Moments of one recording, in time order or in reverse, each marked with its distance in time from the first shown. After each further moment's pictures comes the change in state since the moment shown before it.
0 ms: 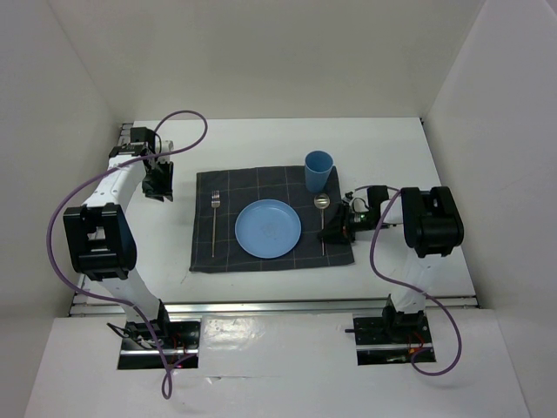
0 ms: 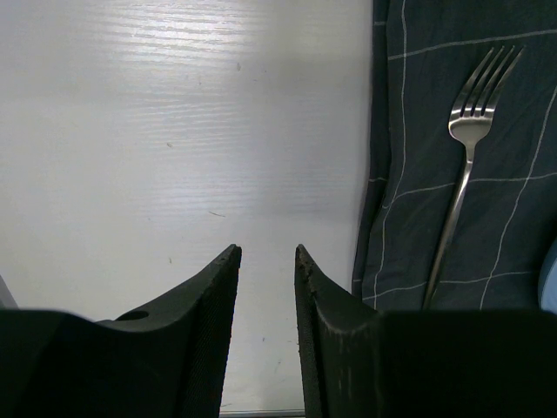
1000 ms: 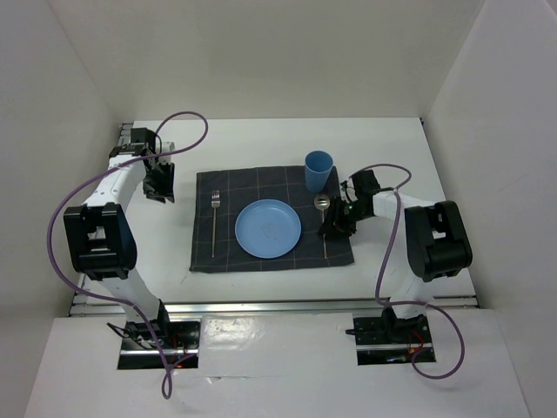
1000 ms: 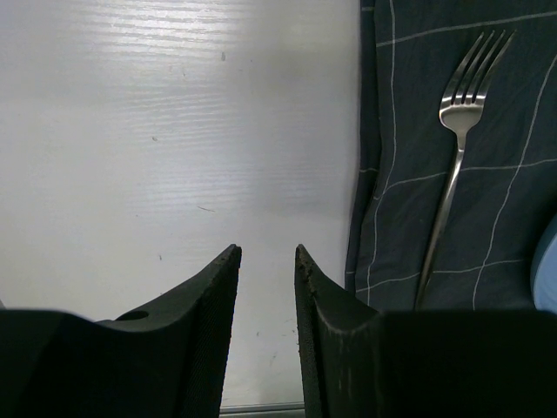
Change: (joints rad) left arm 0.000 0.002 0.000 -0.016 0.026 0.004; right arm 0.143 -0.221 0.094 -0.307 0.494 -0.010
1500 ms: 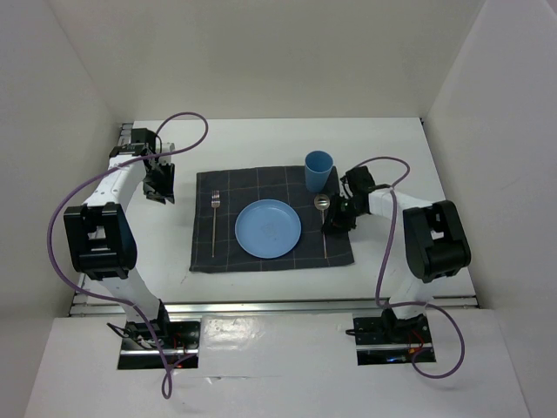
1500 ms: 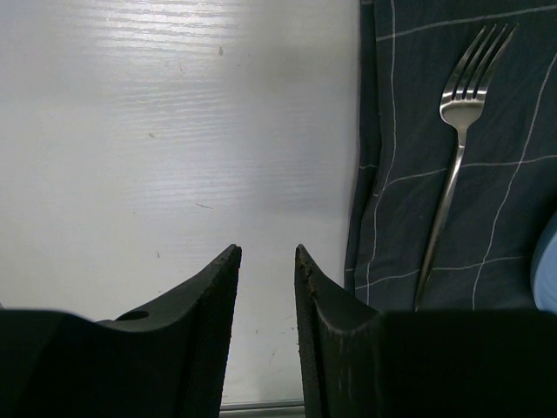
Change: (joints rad) left arm 0.000 0.003 0.000 -0.012 0.003 0.000; right arm 0.059 0.000 0.054 -0.004 0.217 0.015
